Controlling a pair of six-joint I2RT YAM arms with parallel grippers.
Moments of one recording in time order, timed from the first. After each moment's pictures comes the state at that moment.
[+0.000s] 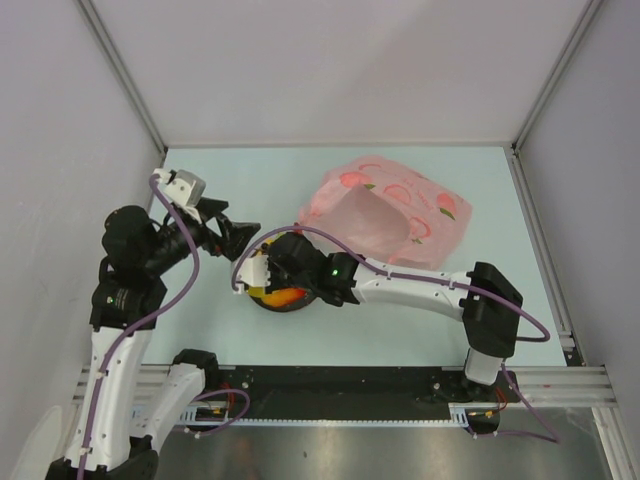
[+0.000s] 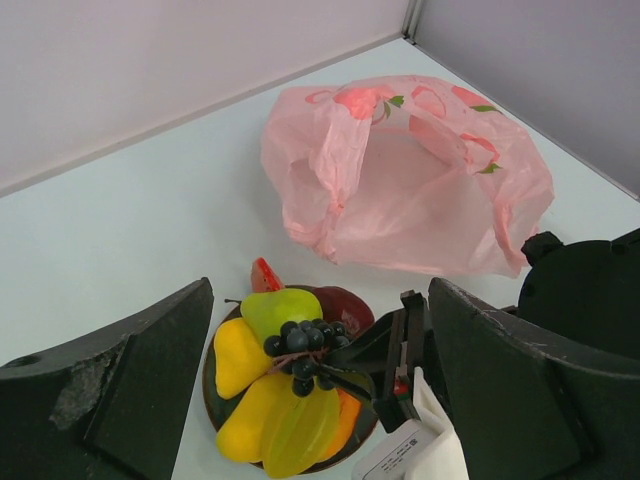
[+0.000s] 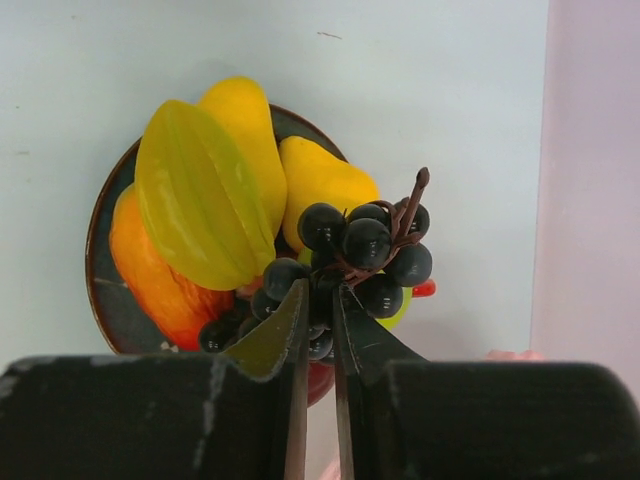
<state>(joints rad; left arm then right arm) -0.14 0.75 1.11 -0.51 0.56 -0.03 1.20 1.76 1.42 -0.24 0.14 -0.72</state>
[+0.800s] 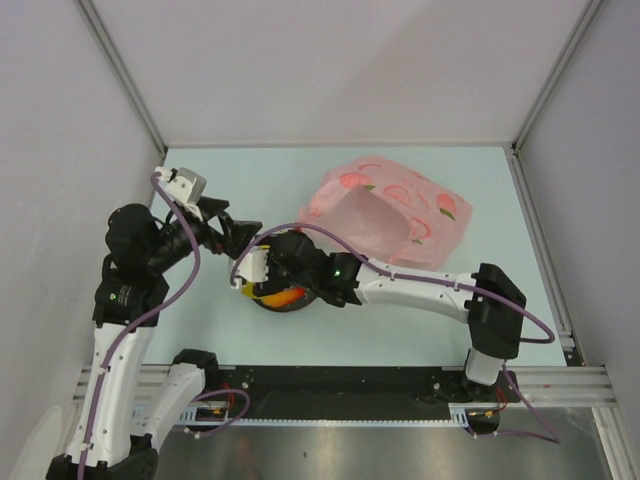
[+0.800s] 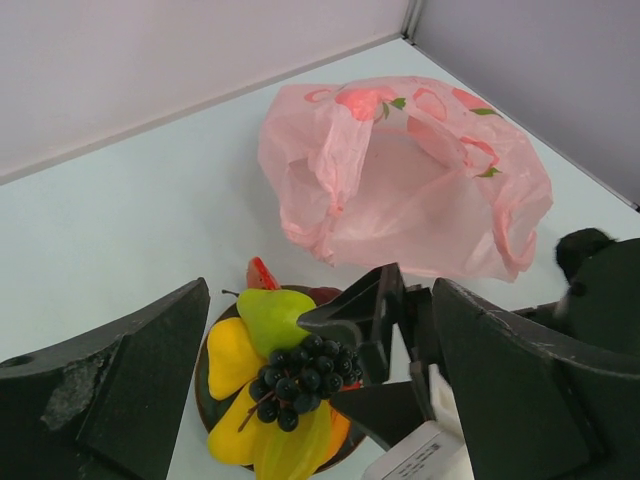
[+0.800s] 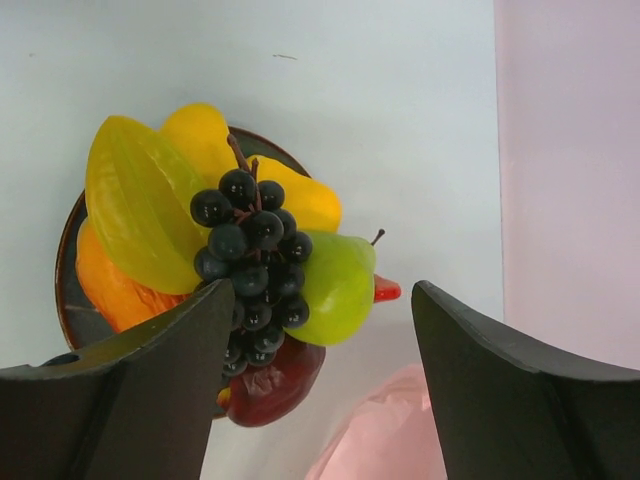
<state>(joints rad) -0.13 0.75 1.10 -0.49 0.57 -0.05 1.20 1.76 1.43 -0.17 0.19 -0.73</state>
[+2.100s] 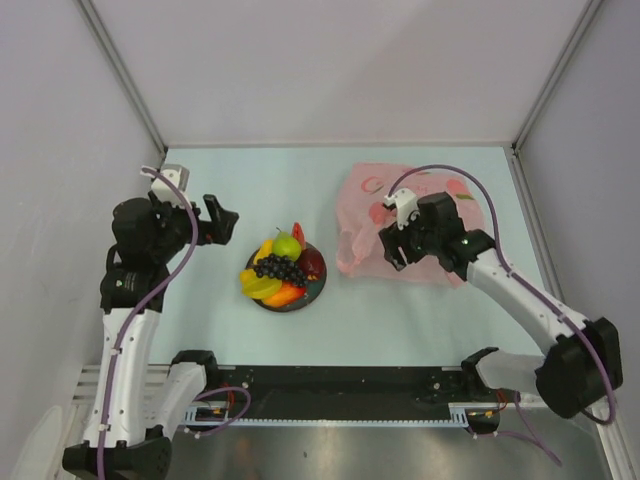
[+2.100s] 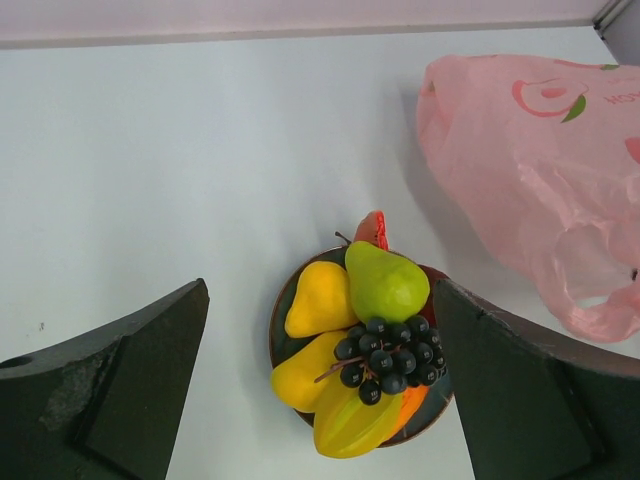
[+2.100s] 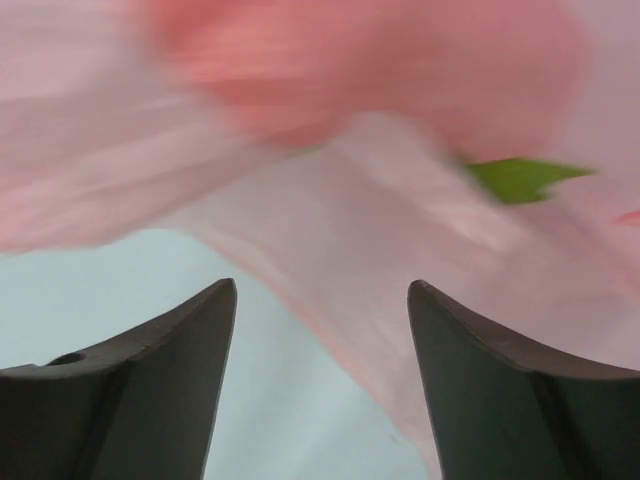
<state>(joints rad) 0.00 0.80 1.04 -0.54 0.33 -0.10 0.45 1.26 0.95 -0.45 -0.16 -0.17</state>
